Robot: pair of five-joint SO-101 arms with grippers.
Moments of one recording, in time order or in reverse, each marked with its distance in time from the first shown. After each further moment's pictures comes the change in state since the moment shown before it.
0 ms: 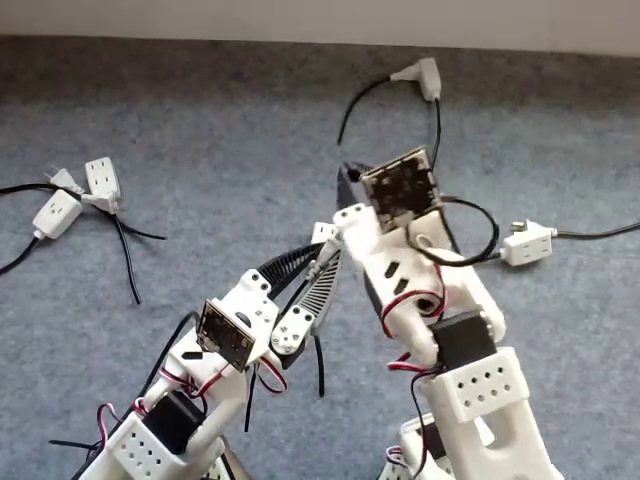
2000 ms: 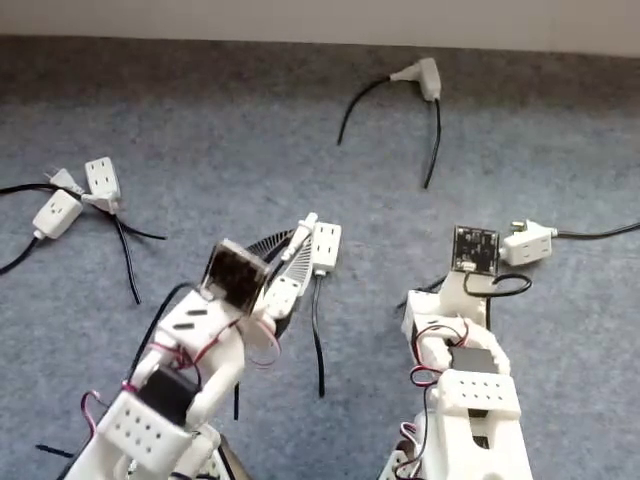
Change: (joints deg) left arm -9.5 25.7 -18.5 11.3 -0.5; right arm 23.6 0.0 38.9 -3.3 -16.2
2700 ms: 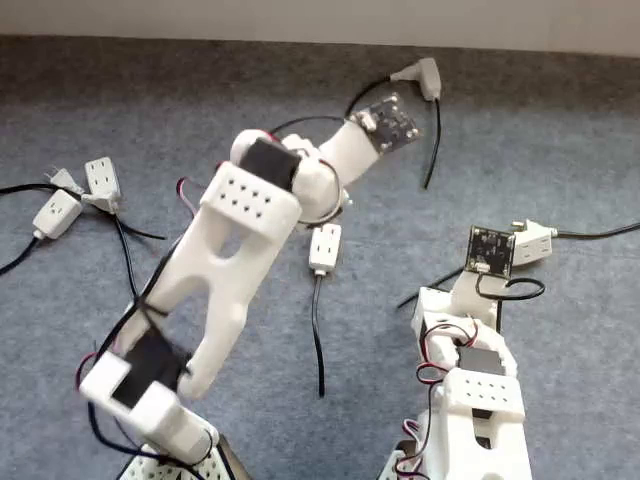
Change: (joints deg) left arm -3.2 84.5 -93.3 57.8 -29.6; right arm 3.8 0.1 0.2 -1.2 -0.3
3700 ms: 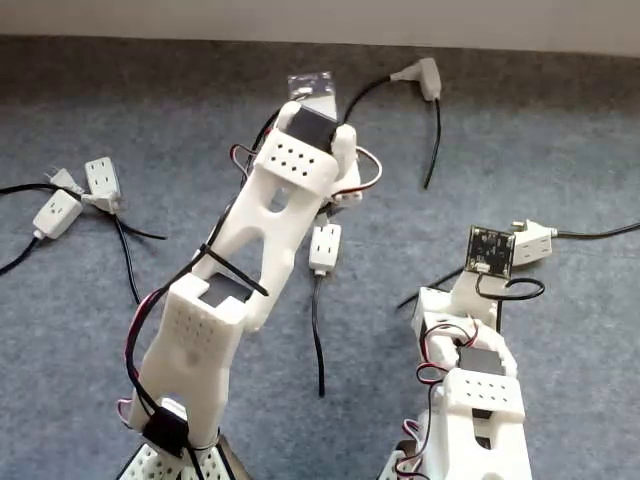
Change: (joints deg) left arm -0.6 32.0 -34.5 16.1 72.0; right arm 0.0 0.0 0.0 0.0 0.0
